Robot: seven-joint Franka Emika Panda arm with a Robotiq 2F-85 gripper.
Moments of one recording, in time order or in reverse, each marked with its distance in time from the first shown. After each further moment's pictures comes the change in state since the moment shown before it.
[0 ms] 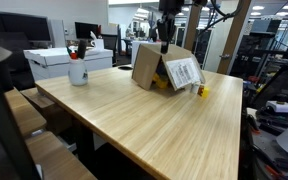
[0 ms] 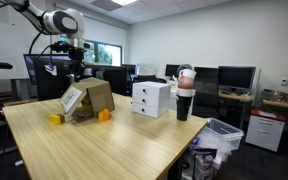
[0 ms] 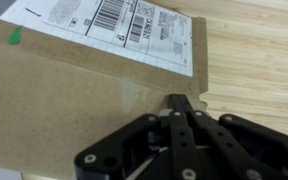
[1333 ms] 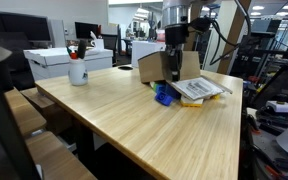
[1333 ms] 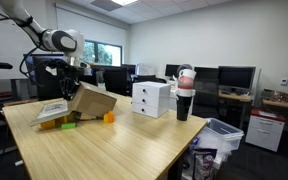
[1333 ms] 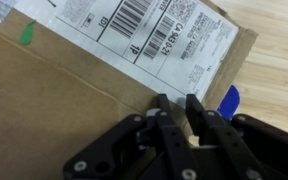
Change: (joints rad) arm 0.000 0.061 0.008 -0.145 0.036 0.030 -0.080
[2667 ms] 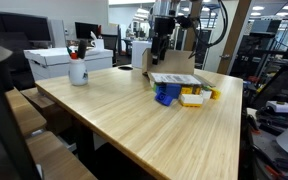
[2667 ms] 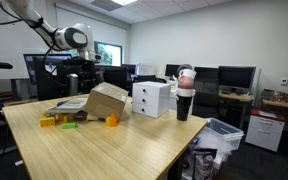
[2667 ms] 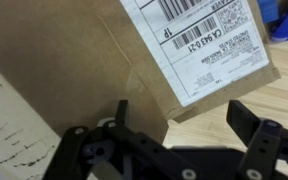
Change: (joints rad) arm -0.045 0.053 -0.035 0.106 -0.140 0.172 -0.015
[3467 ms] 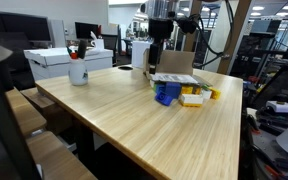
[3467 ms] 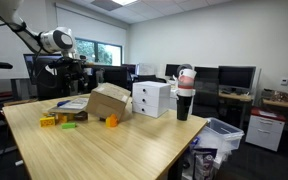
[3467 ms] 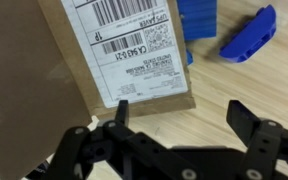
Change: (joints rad) arm 0.102 0.004 0.086 -0.028 -0.221 0.021 0.146
